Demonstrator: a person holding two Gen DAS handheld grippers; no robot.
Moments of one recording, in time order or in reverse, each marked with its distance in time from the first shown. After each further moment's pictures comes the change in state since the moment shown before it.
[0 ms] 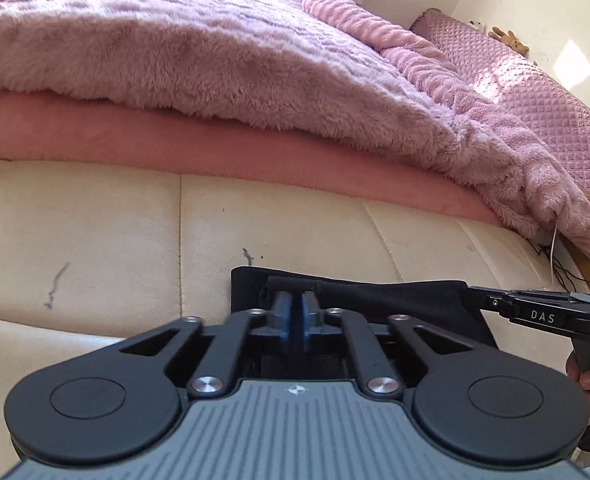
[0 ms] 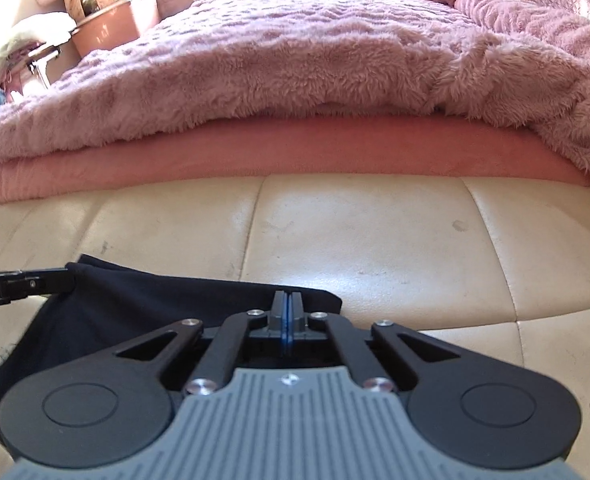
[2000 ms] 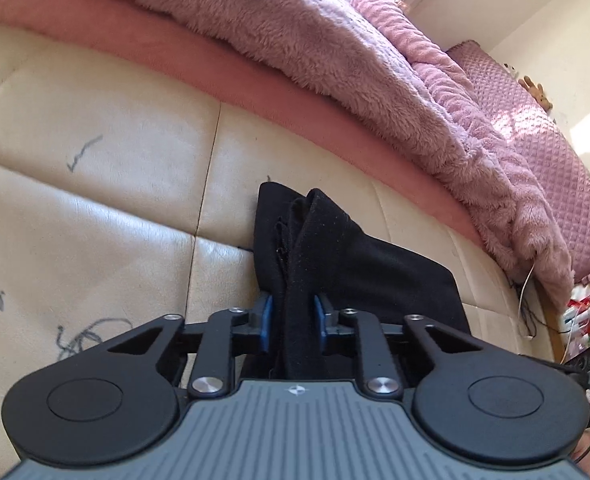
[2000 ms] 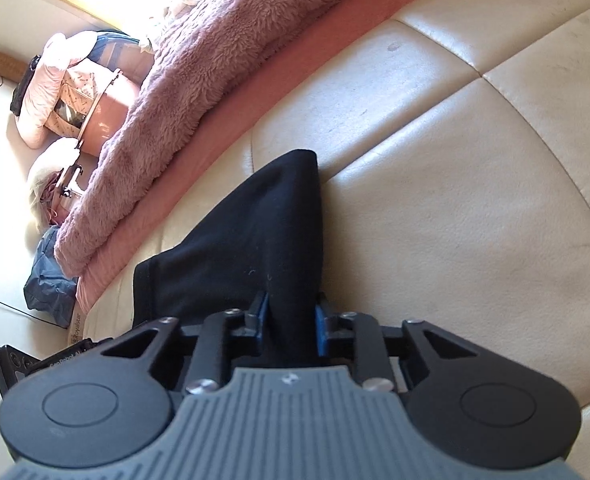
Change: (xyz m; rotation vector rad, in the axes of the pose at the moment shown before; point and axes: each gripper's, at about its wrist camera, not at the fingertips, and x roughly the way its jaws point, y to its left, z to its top) left arm -0.003 0.027 -0.037 -0.269 0.051 -0.074; right arm -0.030 -0.057 -0.082 0.550 0.082 0.331
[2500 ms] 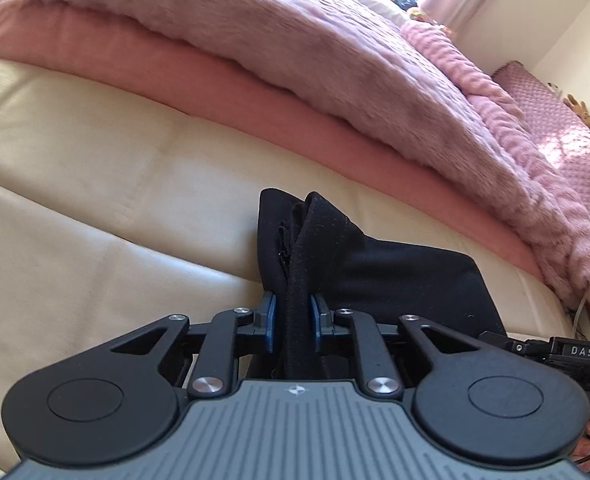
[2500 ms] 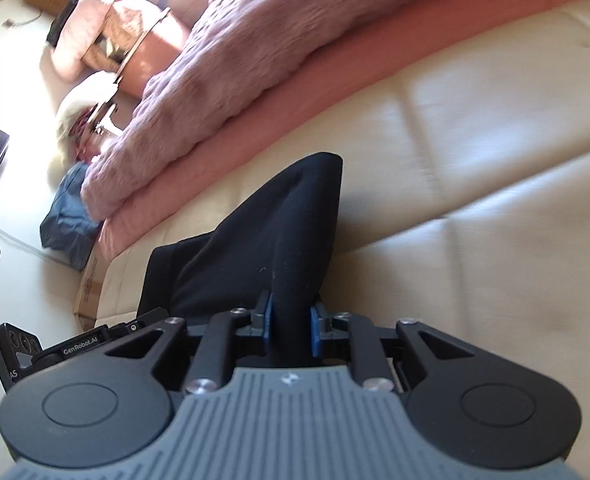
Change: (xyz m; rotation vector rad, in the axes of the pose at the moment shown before) left arm -0.069 0.089 0.043 0.005 -0.083 0.182; right arm 0.099 0.123 -0.008 -0.165 0.152 0.077
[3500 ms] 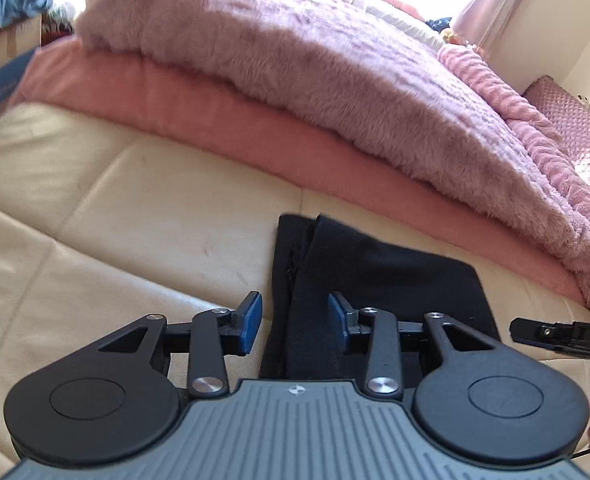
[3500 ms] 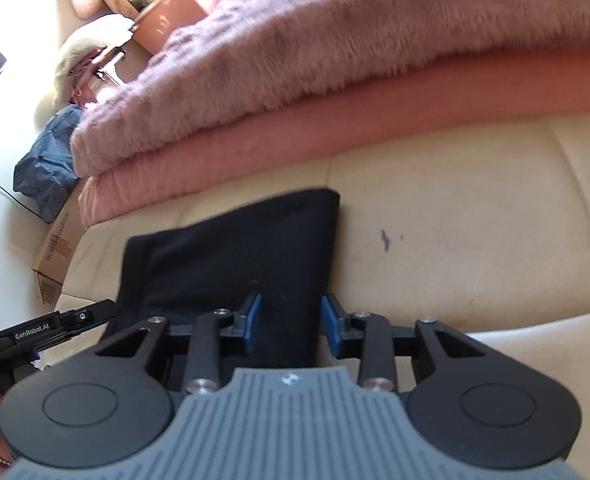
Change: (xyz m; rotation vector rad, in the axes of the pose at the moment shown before) left arm -0.049 0.061 0.043 0.043 -0.074 0.113; right arm 0.062 0.098 0.019 -0.233 -0.022 -0.135
